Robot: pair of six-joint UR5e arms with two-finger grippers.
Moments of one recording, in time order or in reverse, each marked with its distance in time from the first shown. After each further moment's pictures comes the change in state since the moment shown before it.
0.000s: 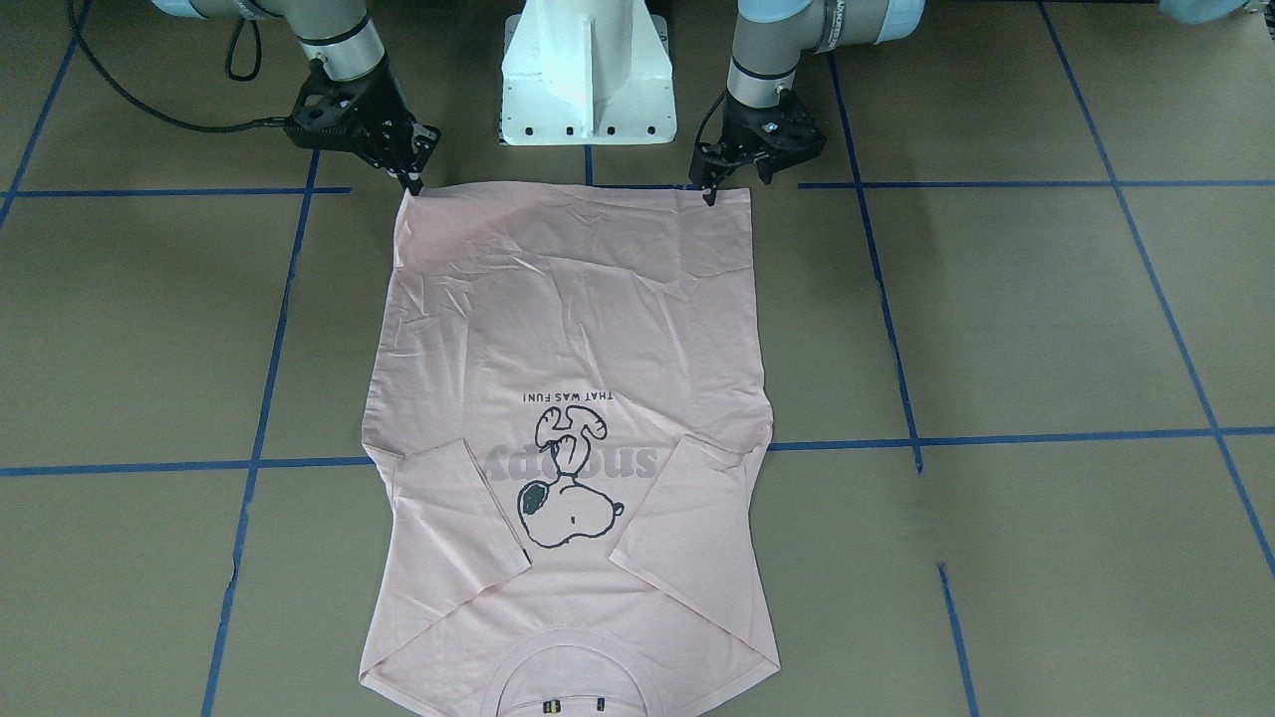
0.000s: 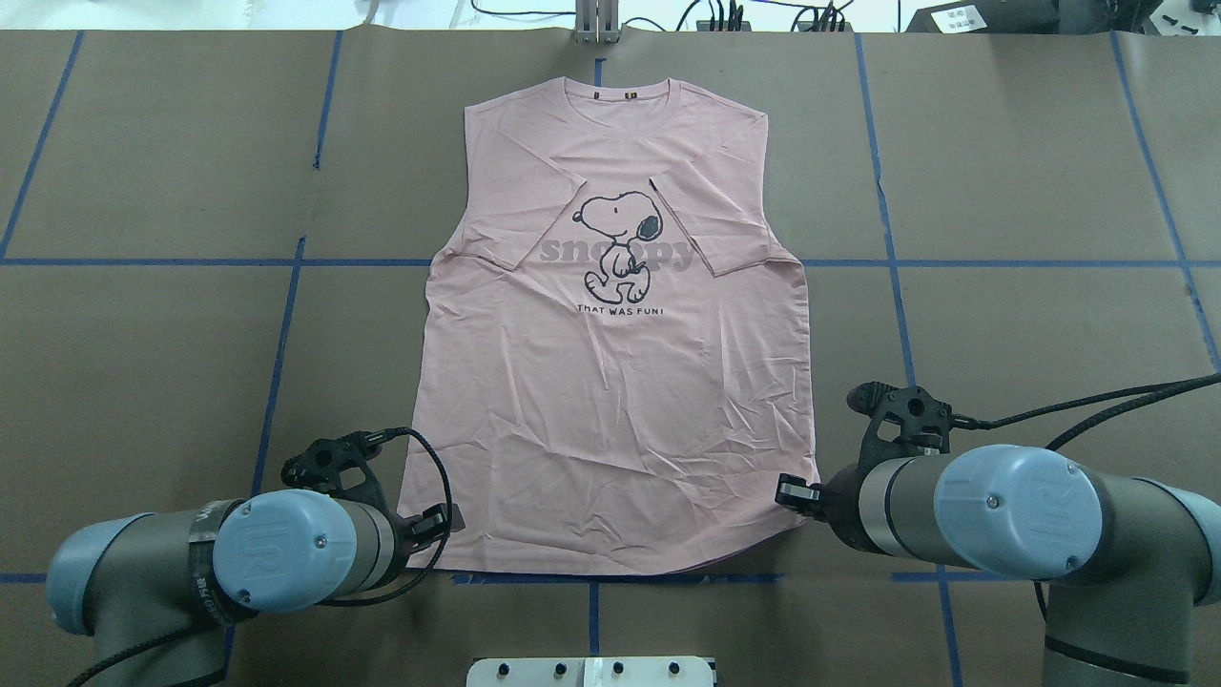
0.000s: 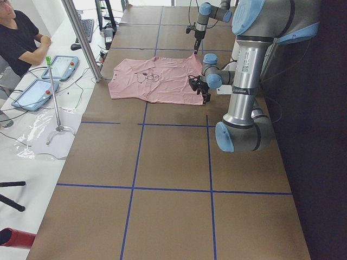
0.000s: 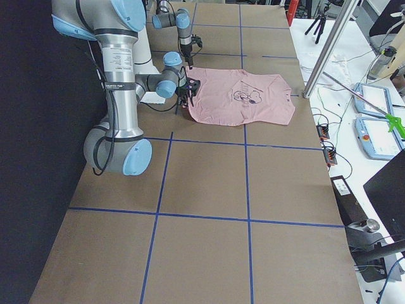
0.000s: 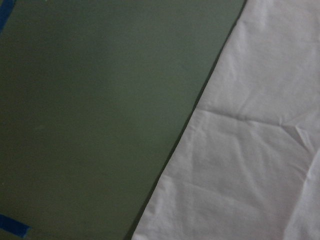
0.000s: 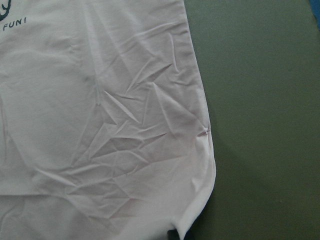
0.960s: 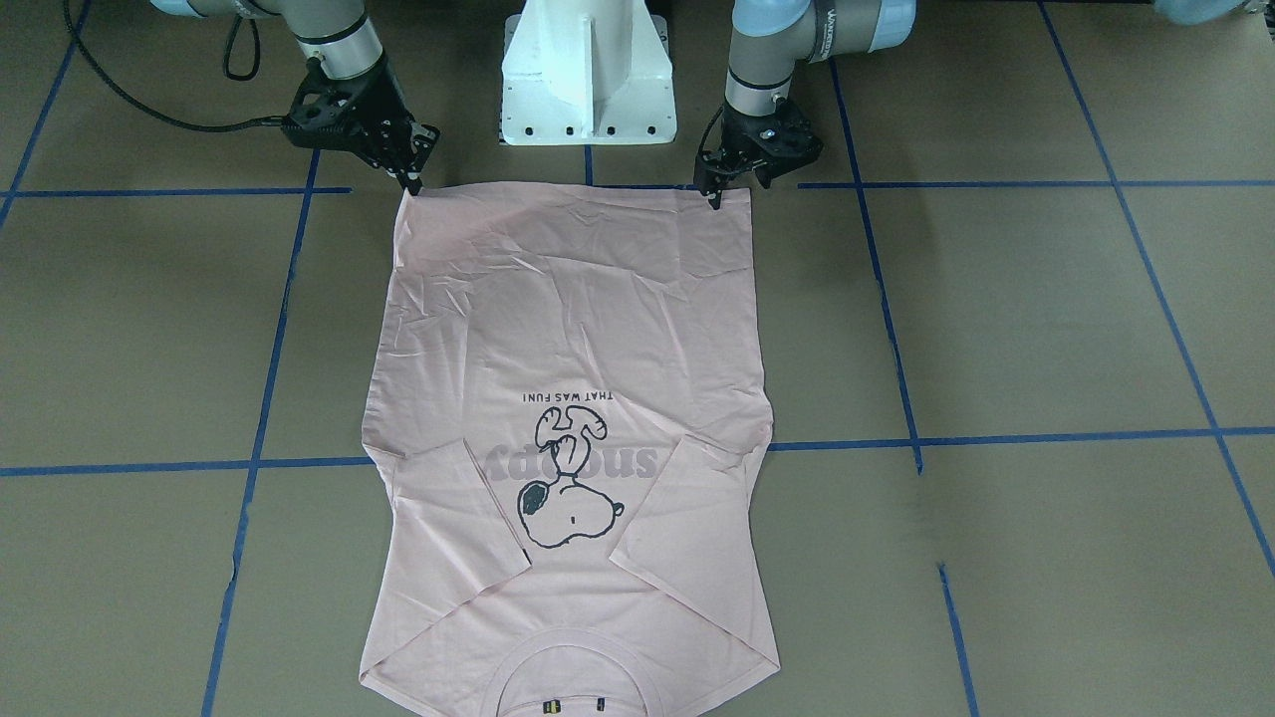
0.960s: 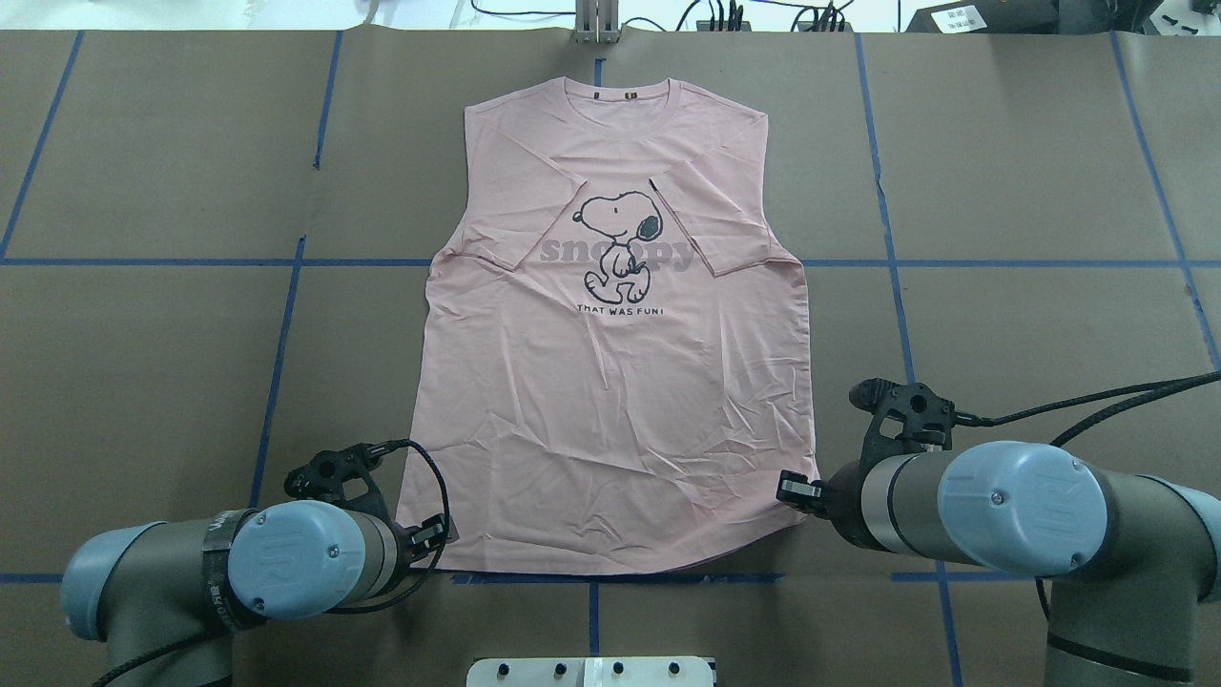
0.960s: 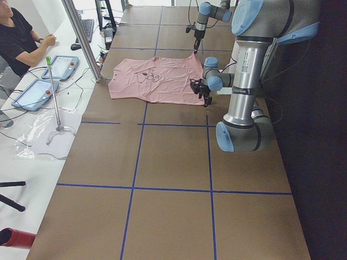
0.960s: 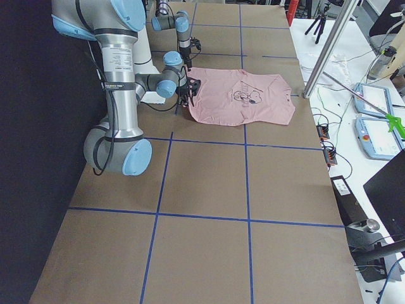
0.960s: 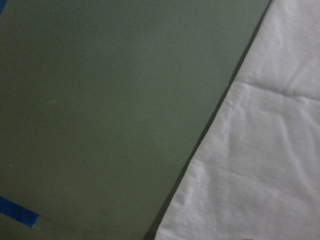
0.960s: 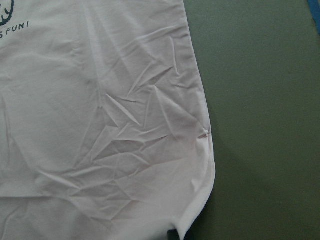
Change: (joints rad) left arm 0.012 0.001 0.025 -0.001 0.001 -0.010; right arm 0.007 -0.001 0.004 0.000 0.003 0.000
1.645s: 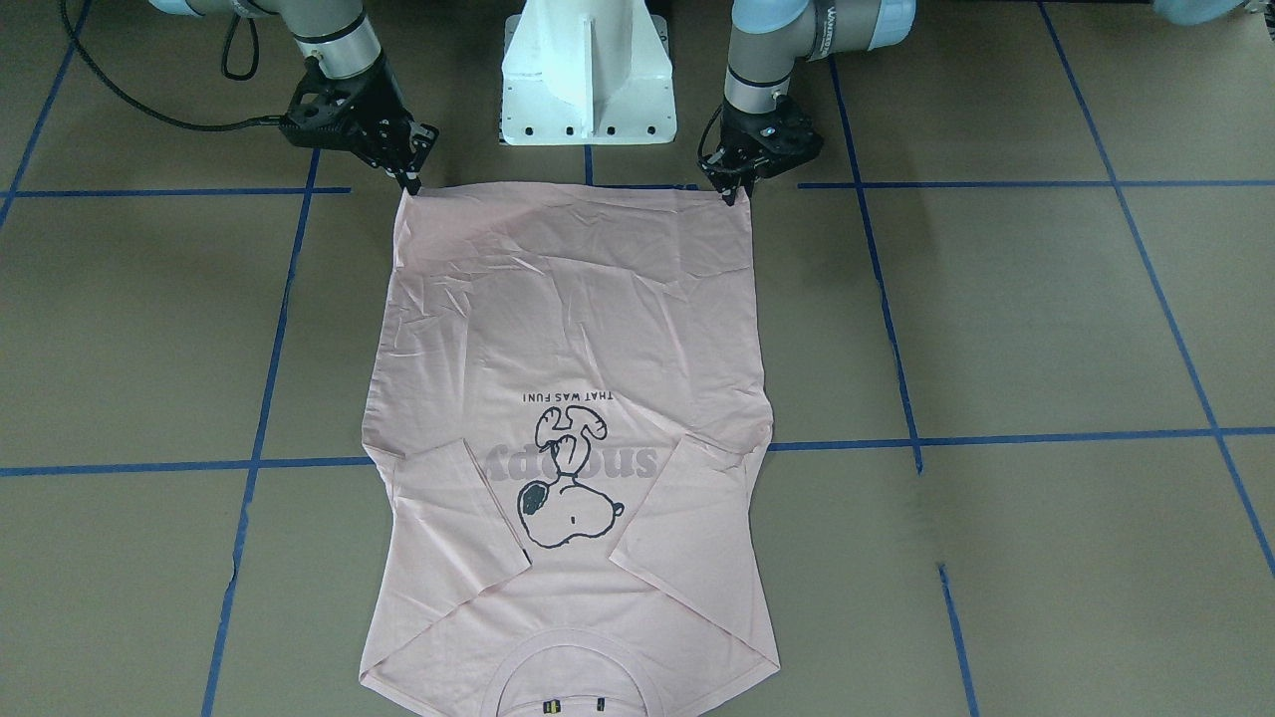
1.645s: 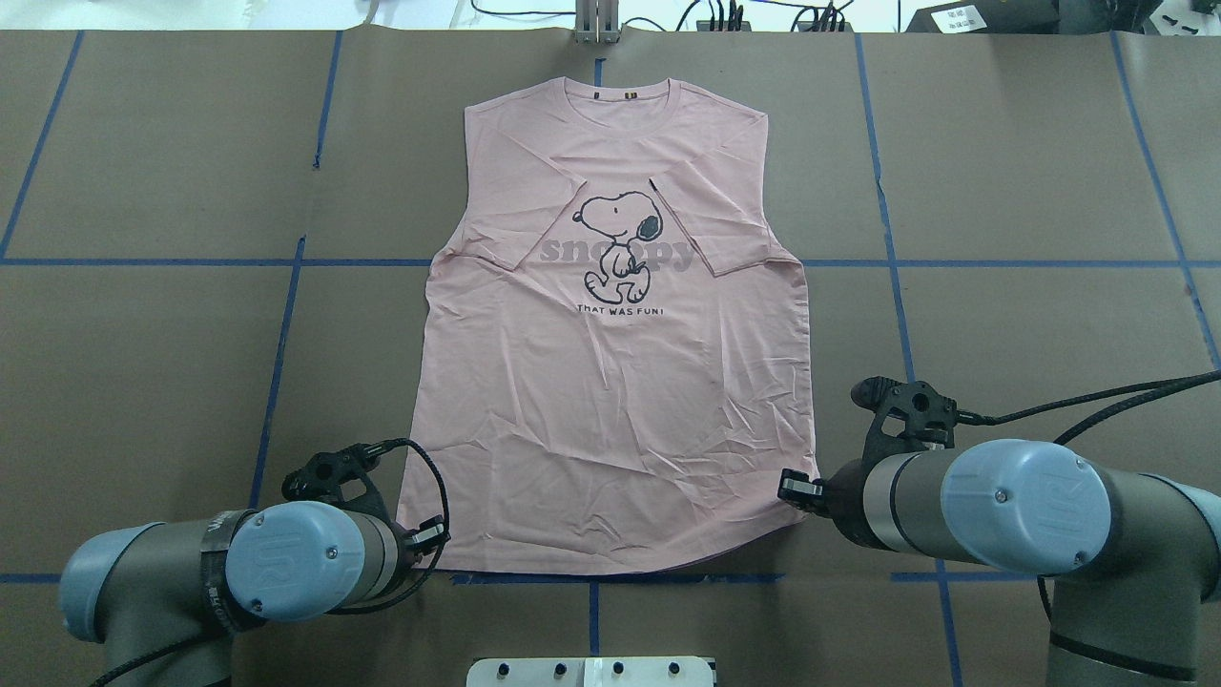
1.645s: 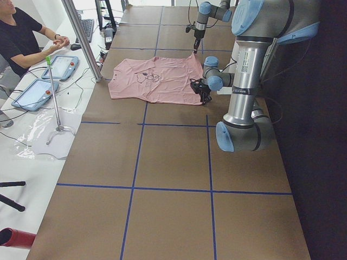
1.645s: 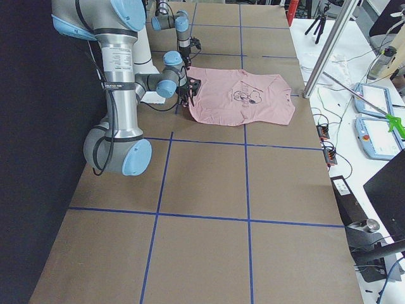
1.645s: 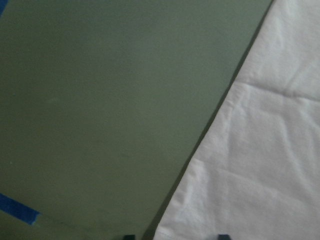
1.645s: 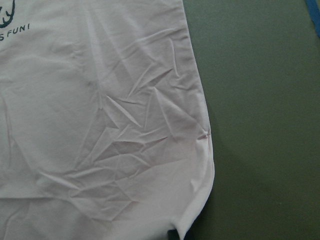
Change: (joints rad) left arm 0.001 -0.002 -0.010 0.001 -0.001 -0.045; right arm 0.003 -0.002 0.004 0.000 0.001 0.000
